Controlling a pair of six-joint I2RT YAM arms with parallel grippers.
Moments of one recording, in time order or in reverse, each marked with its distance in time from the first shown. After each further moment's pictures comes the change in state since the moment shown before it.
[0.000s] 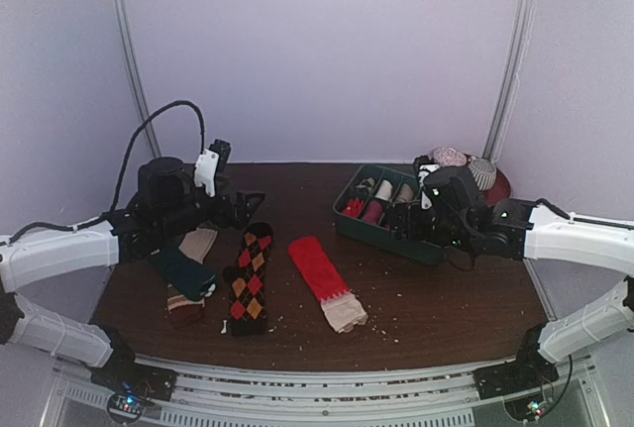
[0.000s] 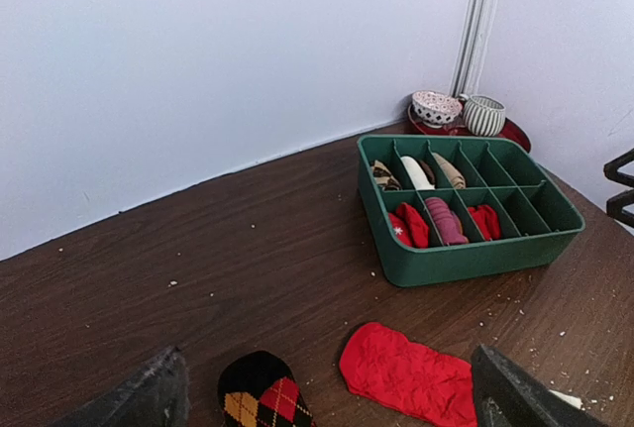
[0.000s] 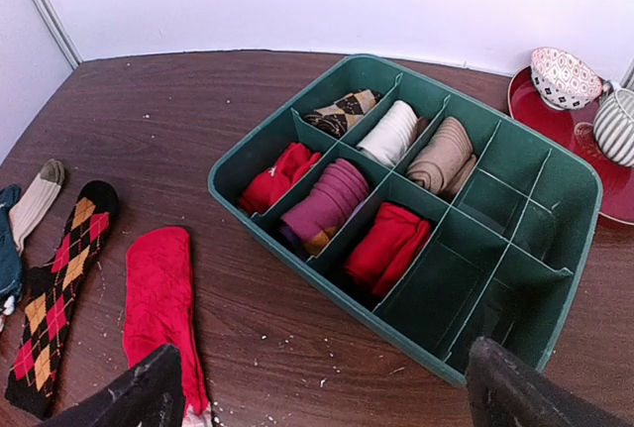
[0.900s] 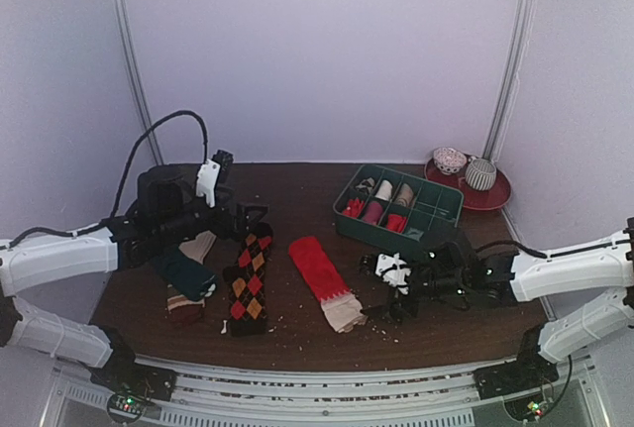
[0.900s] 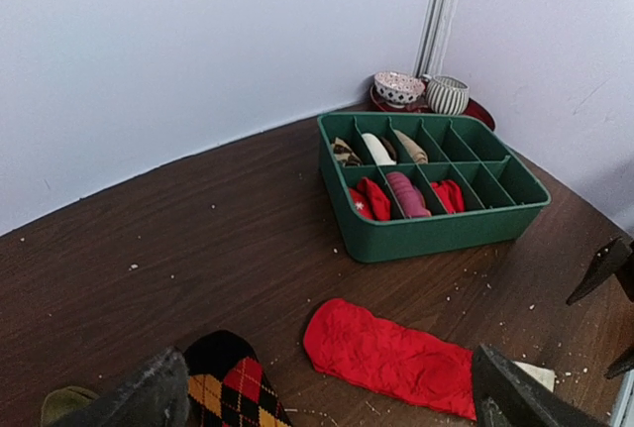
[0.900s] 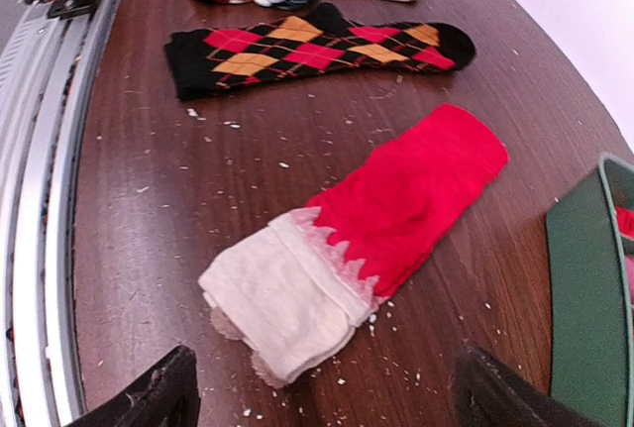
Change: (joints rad) left arm 0.000 -0.021 -0.047 0.002 0.110 -0.019; right arm 0.094 0.010 -0.364 0.381 -0.655 -0.766
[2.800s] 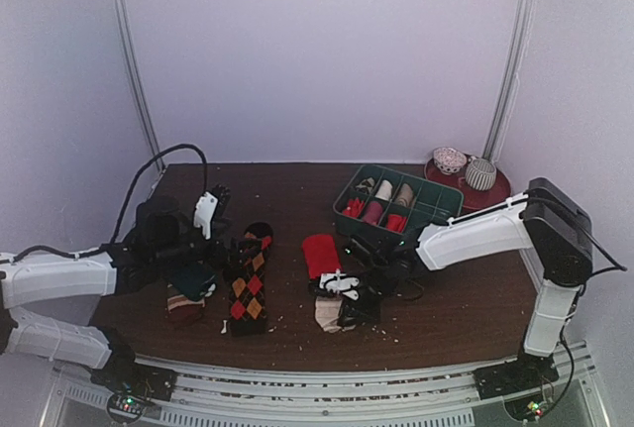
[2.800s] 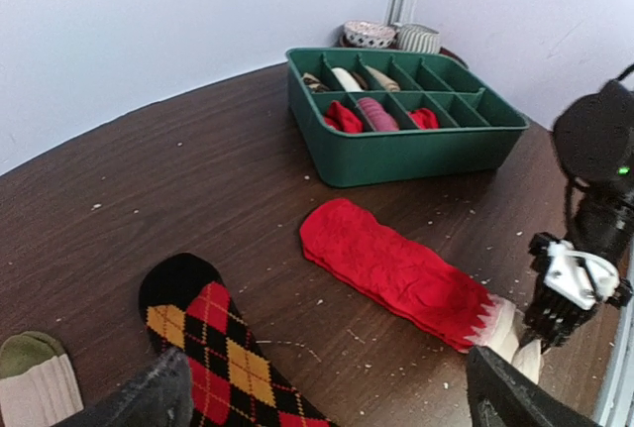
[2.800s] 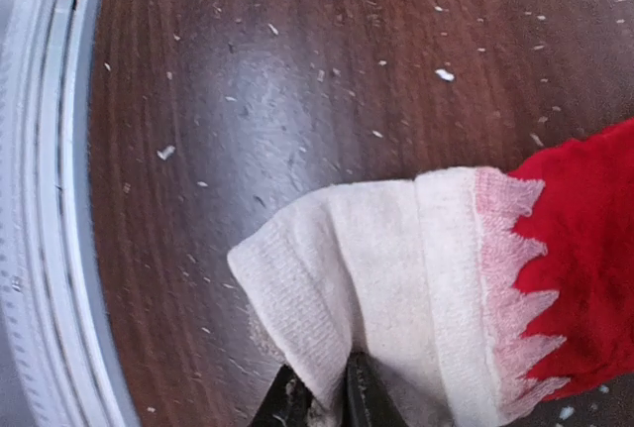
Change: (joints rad) left arm 0.000 -0.065 -0.214 0.076 0.068 0.033; right arm 0.012 0.593 0.518 -0.491 -0.239 -0.005
